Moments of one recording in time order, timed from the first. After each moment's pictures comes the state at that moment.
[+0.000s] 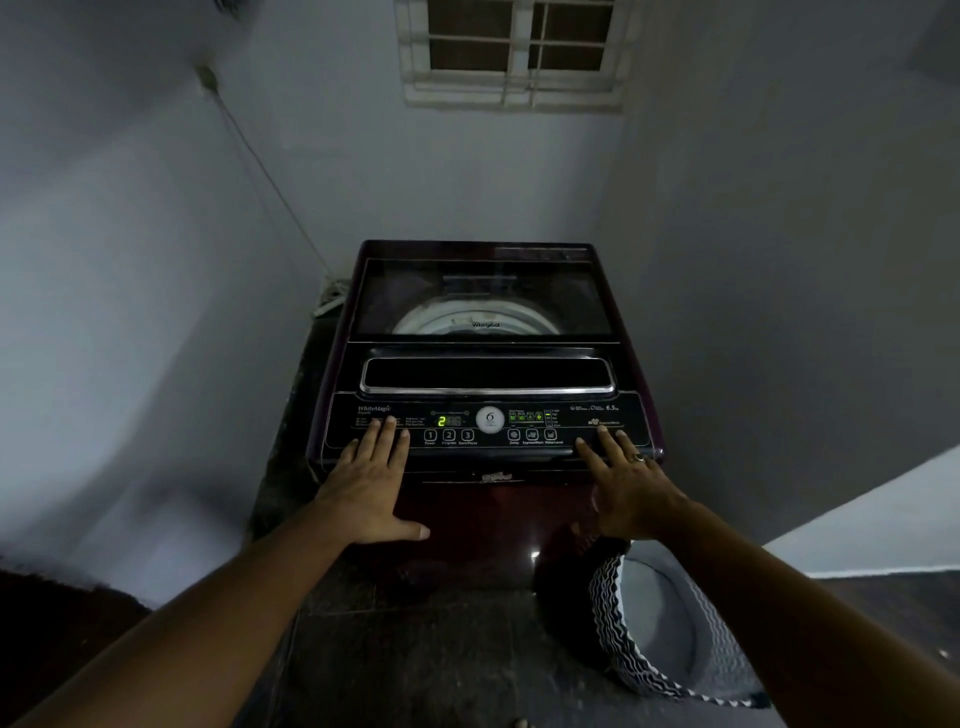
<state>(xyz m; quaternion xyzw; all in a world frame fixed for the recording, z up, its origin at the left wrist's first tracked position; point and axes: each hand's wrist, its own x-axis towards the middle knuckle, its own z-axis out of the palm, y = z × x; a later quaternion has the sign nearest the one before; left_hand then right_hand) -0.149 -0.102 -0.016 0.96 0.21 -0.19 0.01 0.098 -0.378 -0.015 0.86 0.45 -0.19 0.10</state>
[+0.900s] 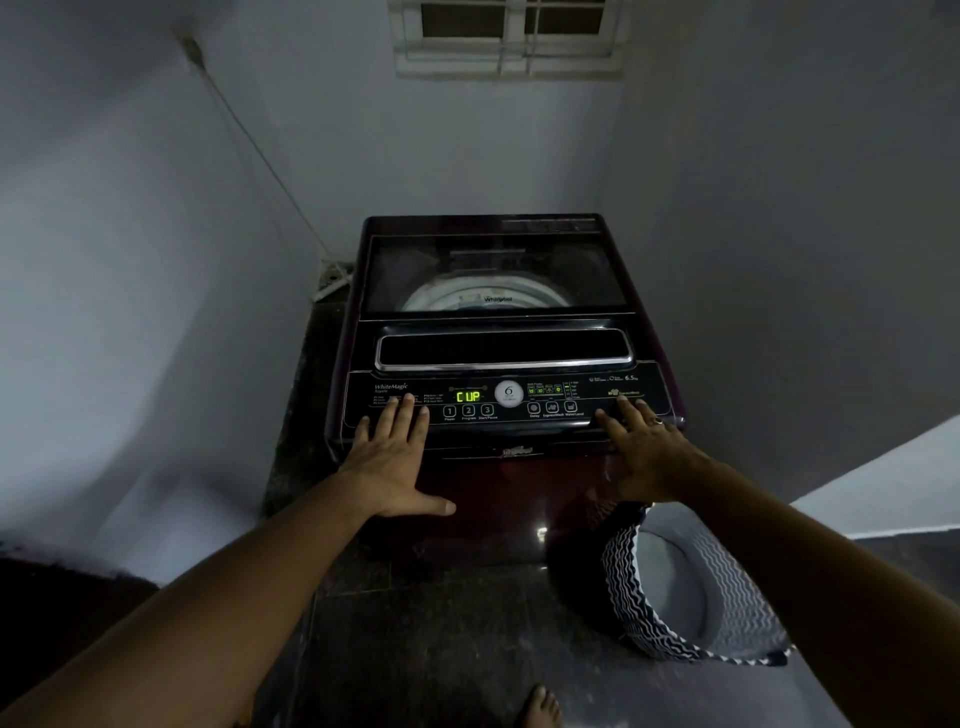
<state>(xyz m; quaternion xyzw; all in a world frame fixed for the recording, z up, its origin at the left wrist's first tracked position) -0.149 -0.094 -0.016 0.95 0.20 -0.22 0.03 0.087 -0.367 0.001 0.87 0.43 -0.21 0.11</state>
